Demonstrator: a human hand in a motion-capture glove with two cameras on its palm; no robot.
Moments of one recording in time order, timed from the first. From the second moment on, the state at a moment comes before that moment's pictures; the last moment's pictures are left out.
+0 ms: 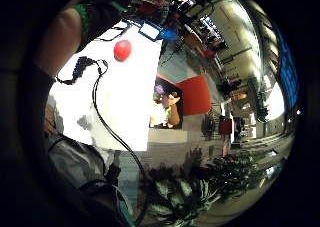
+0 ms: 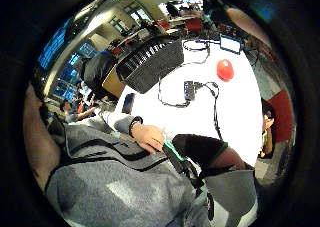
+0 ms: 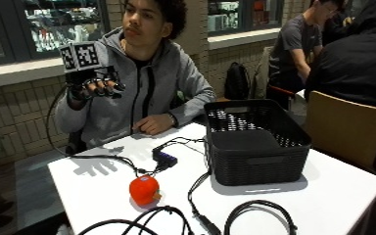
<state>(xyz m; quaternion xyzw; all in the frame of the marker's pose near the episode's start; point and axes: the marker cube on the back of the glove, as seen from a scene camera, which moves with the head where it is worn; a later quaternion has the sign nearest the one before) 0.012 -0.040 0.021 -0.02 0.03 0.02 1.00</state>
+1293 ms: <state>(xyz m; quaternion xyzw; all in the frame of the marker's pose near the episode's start) 0.103 -0.246 0.282 -0.15 -0.15 0.08 0.97</state>
